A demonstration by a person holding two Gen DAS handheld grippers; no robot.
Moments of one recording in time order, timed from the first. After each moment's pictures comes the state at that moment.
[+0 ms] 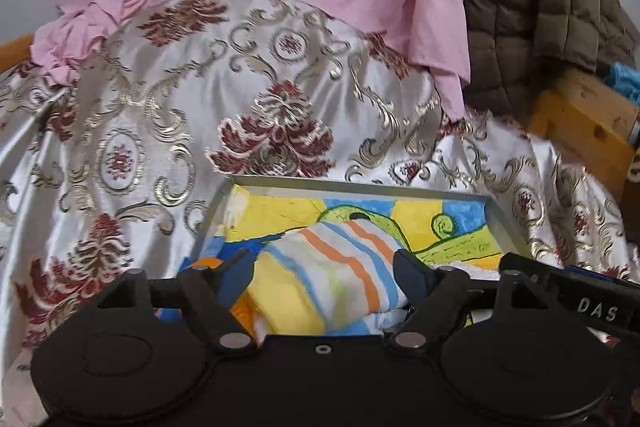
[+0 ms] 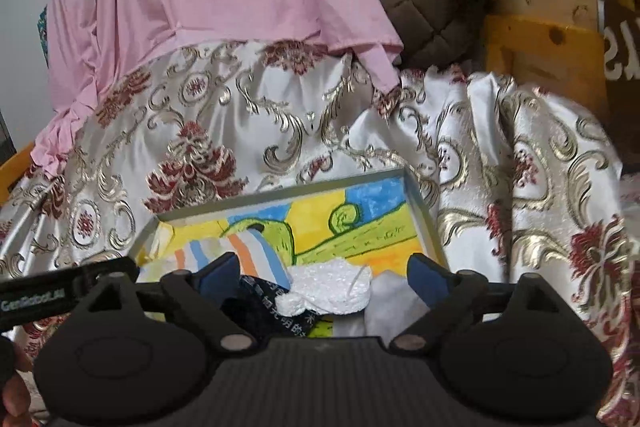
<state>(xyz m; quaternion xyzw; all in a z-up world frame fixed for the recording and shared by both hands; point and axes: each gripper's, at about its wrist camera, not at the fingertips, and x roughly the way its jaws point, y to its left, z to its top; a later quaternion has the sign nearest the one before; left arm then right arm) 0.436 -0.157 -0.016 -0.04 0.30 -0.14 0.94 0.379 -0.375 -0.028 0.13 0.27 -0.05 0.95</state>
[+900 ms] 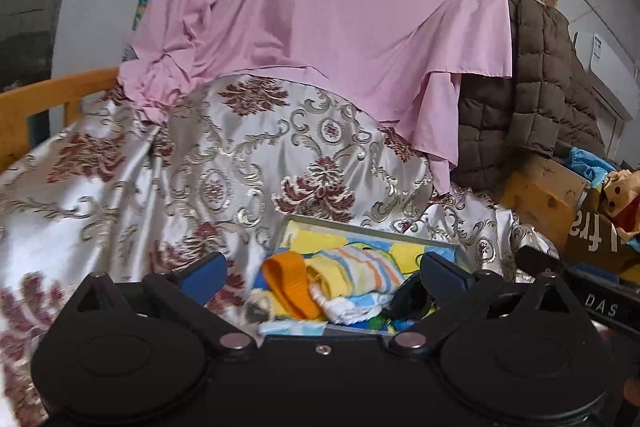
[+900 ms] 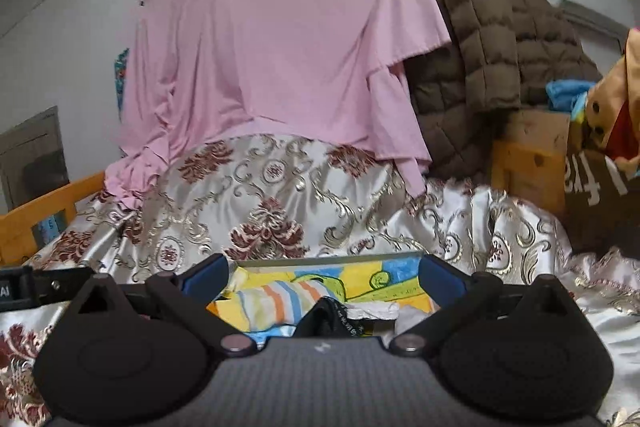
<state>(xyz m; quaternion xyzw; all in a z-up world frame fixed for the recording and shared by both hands) 0.251 -0.060 0.043 -0.10 0.20 -0.10 0.97 0.227 -0.314 0.045 0.06 0.13 -0.01 0.99</state>
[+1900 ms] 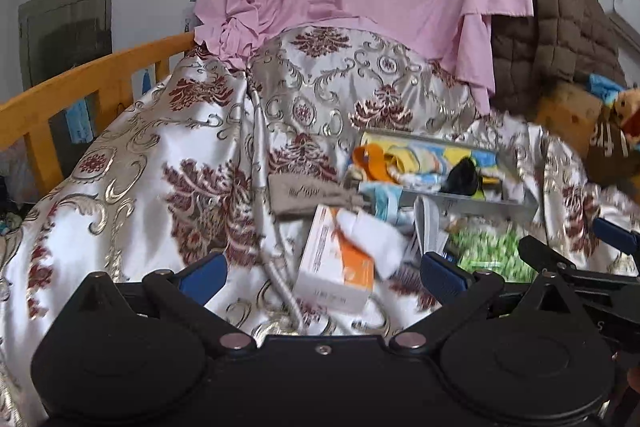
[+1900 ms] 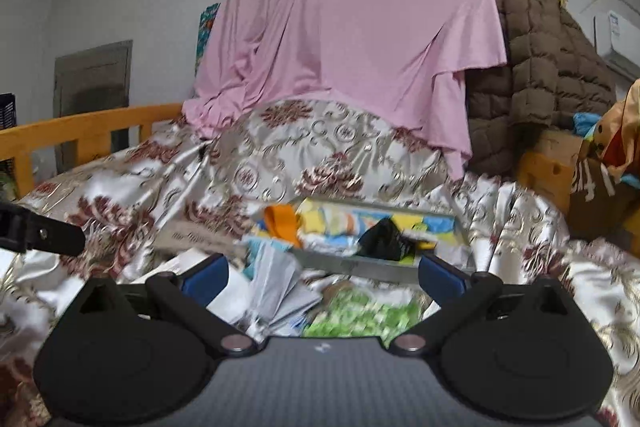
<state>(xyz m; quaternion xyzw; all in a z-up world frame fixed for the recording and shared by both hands) 0.086 0.005 0.022 -0.04 0.28 -0.04 0.96 0.077 -0.225 0.001 -0.04 0.15 0.04 0.99</state>
